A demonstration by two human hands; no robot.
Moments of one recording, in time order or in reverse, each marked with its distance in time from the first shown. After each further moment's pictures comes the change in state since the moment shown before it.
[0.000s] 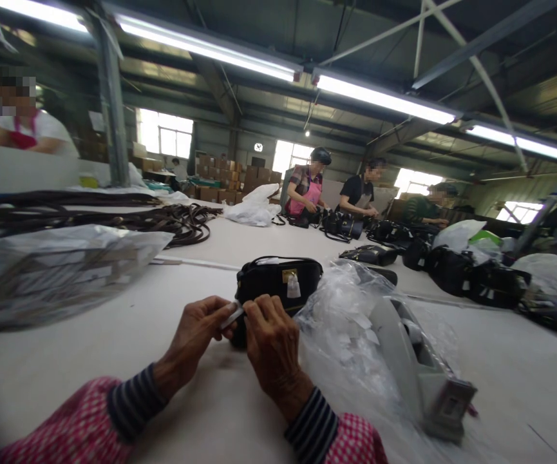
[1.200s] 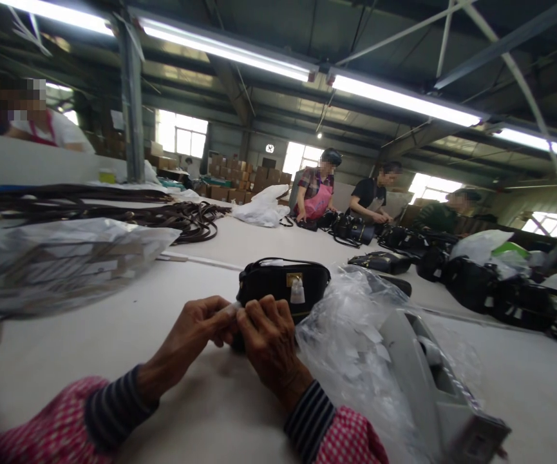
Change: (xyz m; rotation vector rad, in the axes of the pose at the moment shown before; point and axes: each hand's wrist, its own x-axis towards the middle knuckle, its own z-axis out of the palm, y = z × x) left_hand 0.002 0.006 -0.007 0.064 -0.099 0.004; right_hand 0.008 0.020 0.011 -0.141 0.015 -0.345
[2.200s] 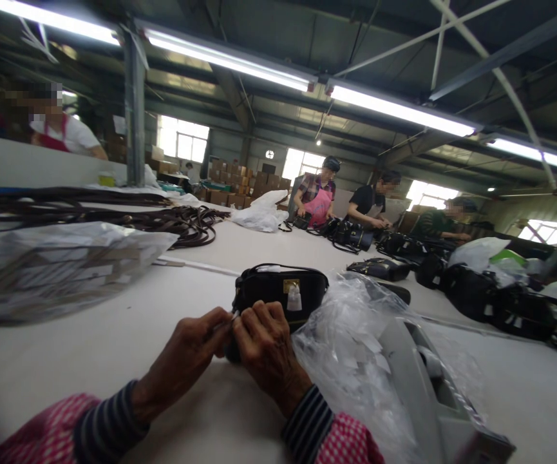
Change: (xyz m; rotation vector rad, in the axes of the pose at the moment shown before) left_hand -0.007 -0.009 -0.003 0.491 -0.003 0.297; right_hand 0.010 0.006 0.001 0.022 0.010 -0.123
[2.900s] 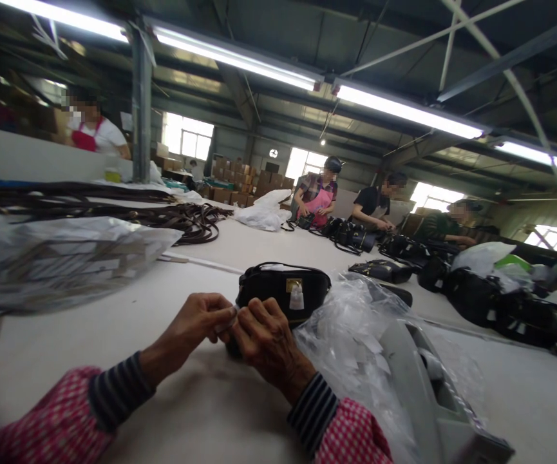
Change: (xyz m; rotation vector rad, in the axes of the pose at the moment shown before) left_hand 0.027 0.005 -0.006 -0.448 -0.008 -0.380; right_hand 0.004 0.009 0.001 0.001 -0.008 -0.171
